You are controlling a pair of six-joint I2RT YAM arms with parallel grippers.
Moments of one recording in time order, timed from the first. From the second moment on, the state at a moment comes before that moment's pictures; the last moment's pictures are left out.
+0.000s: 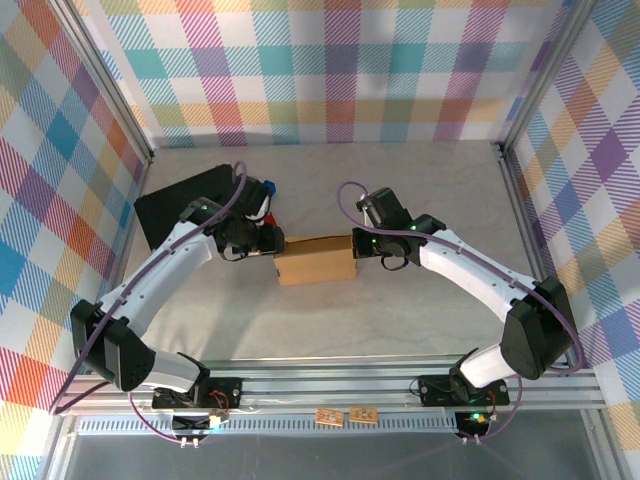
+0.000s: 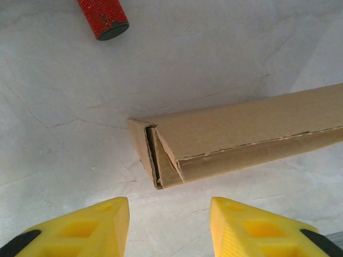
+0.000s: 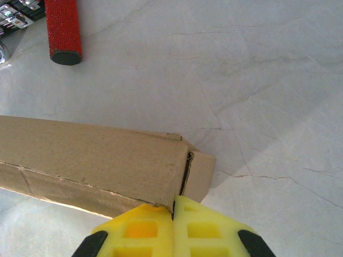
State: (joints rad) left arm -0.51 1.41 1.34 -1.05 0.05 -0.53; right arm 0.66 1.46 1.15 -0.62 -0.03 0.43
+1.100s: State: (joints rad) left arm -0.55 1.48 1.34 -0.97 -0.09 -0.47; right arm 0.66 1.46 1.15 -0.62 -0.03 0.43
